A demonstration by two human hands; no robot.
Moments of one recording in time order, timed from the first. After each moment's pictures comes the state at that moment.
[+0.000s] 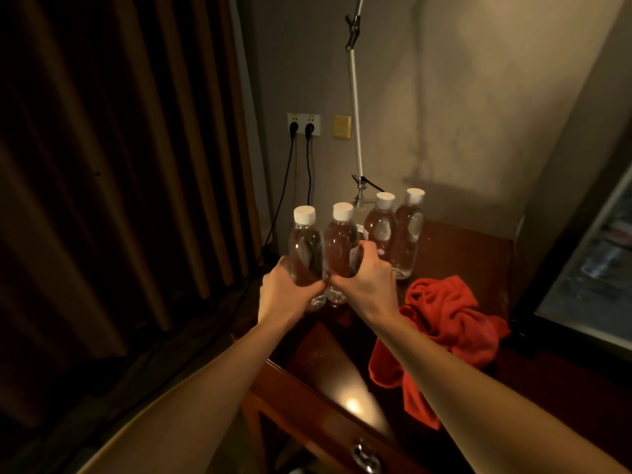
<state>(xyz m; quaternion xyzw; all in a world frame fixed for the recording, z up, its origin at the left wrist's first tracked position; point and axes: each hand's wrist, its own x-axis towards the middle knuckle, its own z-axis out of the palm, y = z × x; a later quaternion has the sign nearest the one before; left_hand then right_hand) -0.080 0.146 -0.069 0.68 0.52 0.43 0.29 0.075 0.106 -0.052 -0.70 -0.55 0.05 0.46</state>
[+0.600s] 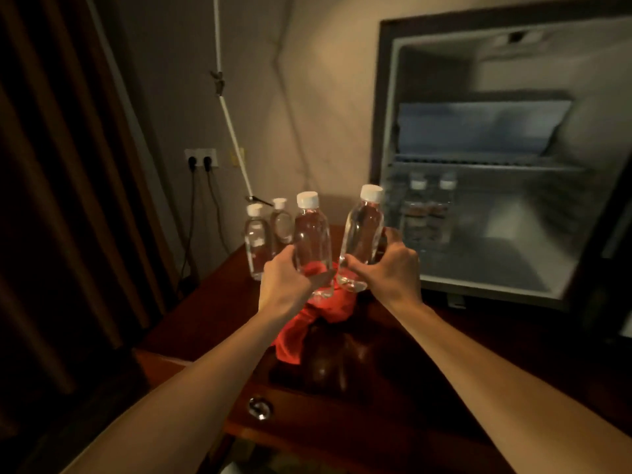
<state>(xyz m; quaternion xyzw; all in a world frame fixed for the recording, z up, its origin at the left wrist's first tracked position) 0.060 -0.014 0.004 0.78 0.36 0.41 0.30 0.217 -0.108 0.009 -0.74 -0.42 -0.14 0.50</state>
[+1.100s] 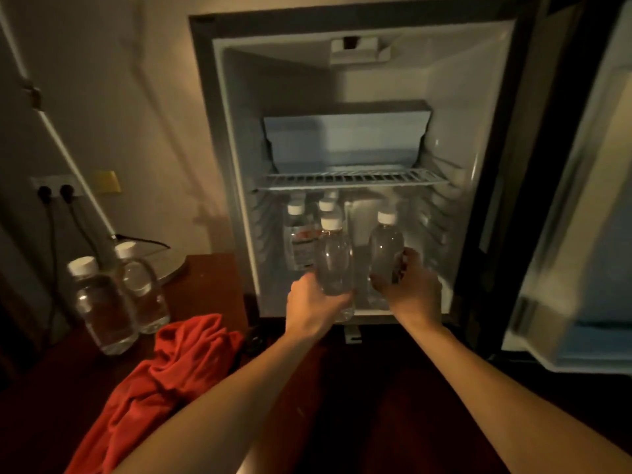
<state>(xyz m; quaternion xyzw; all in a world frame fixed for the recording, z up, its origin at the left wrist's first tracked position) 0.301 -0.075 -0.011 0.83 0.26 0.31 0.39 0.422 -0.196 -0.013 -0.81 -0.25 -0.16 0.51</state>
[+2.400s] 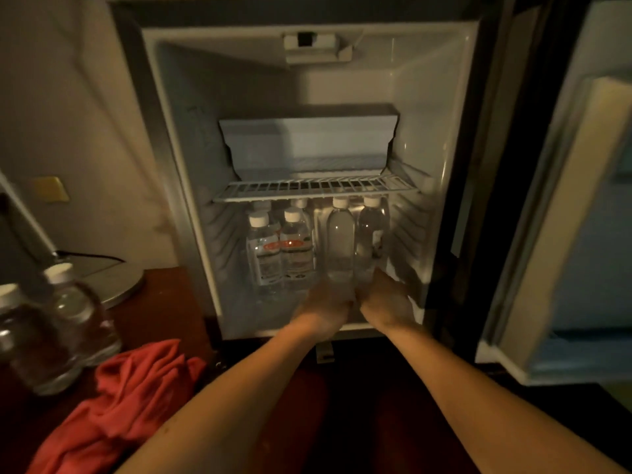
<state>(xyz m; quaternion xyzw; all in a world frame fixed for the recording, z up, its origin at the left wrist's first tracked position) 0.375 -0.080 -0.015 0.94 0.18 0.10 0.28 0.474 -0.173 -0.040 -0.92 -0.27 -0.03 0.28</state>
